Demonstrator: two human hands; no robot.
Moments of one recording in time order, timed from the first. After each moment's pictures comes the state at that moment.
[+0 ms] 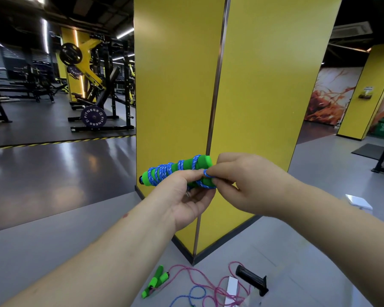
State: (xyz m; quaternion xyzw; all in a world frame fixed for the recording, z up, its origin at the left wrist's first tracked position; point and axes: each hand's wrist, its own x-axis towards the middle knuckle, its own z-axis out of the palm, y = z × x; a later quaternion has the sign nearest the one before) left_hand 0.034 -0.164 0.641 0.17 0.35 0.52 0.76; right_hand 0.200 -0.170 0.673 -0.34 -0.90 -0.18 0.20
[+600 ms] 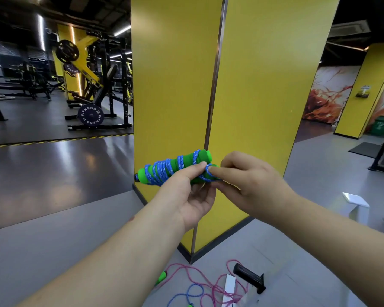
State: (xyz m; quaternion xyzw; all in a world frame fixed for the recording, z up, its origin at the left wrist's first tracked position) left_hand 0.048 -0.160 0.633 0.16 0.32 0.55 0.76; right_hand 0.218 -0.151 0.640 -0.28 -0.86 -0.27 0.33
